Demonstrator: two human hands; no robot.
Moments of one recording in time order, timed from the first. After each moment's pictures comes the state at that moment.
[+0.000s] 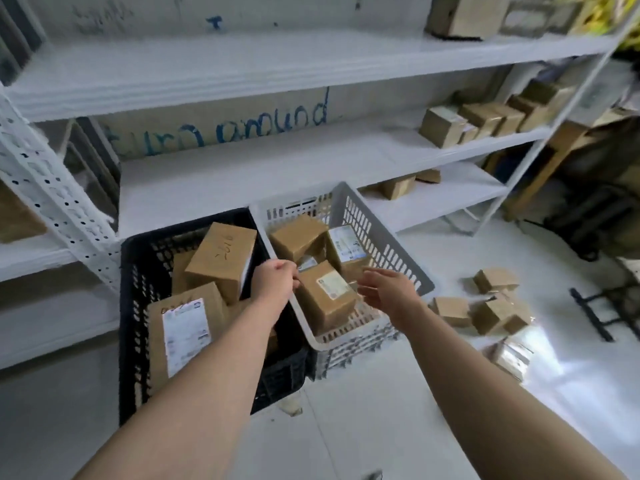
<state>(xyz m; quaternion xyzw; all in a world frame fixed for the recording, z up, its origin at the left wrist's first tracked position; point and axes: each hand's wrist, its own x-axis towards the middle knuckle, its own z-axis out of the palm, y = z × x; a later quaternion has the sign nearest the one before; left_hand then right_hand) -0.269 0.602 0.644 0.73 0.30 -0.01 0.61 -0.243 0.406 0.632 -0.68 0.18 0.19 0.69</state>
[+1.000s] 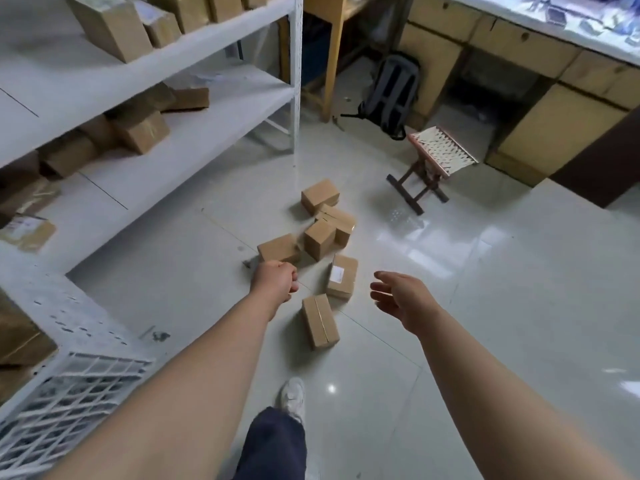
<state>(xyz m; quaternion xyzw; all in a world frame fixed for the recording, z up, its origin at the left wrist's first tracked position) -0.114 -0.019 0.494 0.75 0.19 -0.31 0.54 -0.217 -0.215 0.501 -0.57 0.48 0.07 0.66</state>
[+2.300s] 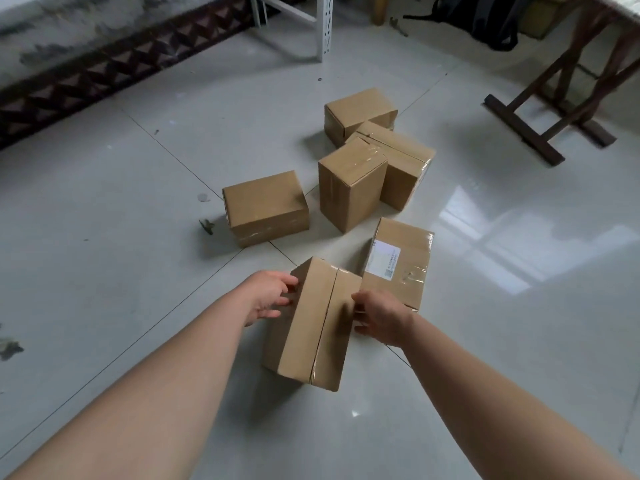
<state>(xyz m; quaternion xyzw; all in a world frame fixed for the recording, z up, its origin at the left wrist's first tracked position) 0.031 -0.096 -0.115 0.77 0.19 -0.41 0.45 -0.037 -0.290 -0.161 -0.57 0.40 0.30 0.65</state>
